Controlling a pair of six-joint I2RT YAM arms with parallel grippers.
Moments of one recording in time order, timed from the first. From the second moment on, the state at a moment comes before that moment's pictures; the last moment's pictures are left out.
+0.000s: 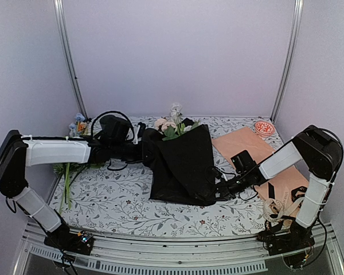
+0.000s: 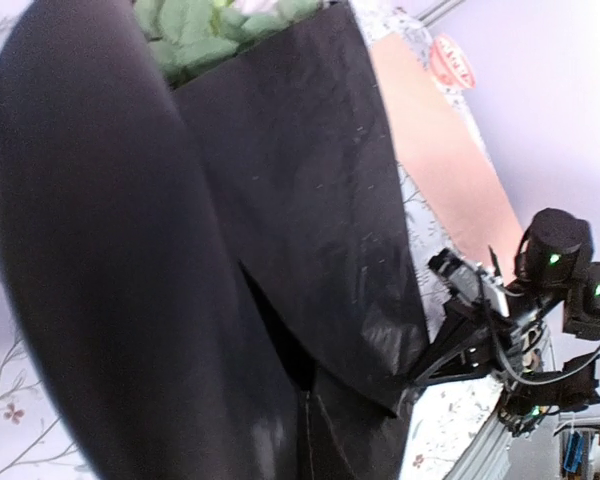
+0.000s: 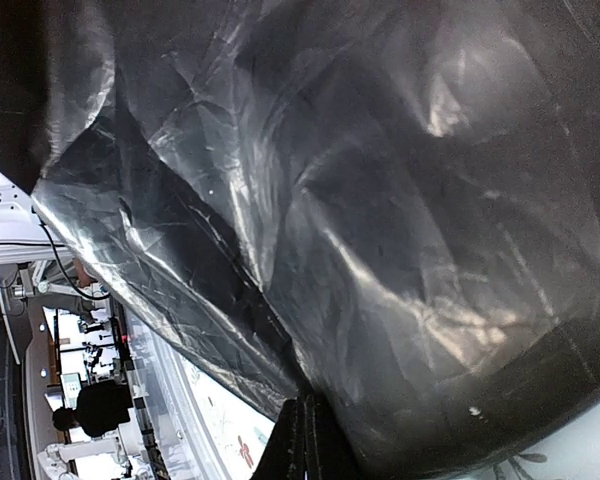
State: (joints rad) left arm -0.66 1.56 0.92 -0.02 0.23 -0.62; right arm 0.57 1.85 0.68 0.12 -0.87 0.43
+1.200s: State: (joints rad) left arm -0.80 2.23 1.66 -0.15 0.34 -0.58; right arm 0.60 1.84 0.77 -0.05 -0.80 0.38
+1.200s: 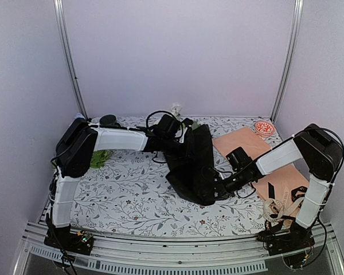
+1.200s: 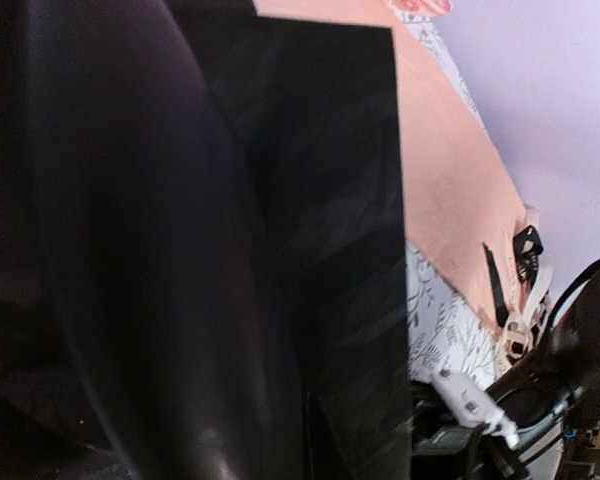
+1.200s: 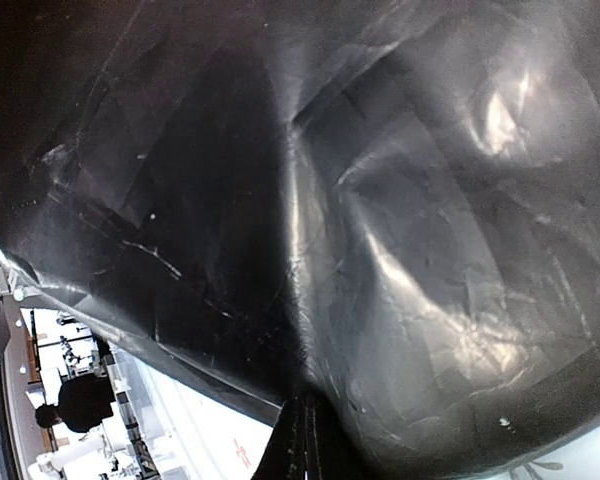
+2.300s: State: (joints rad) left arm -1.03 1.82 1.38 -0.22 -0.21 -0.45; right arm 0.61 1.83 0.81 -0.14 -0.75 0.35
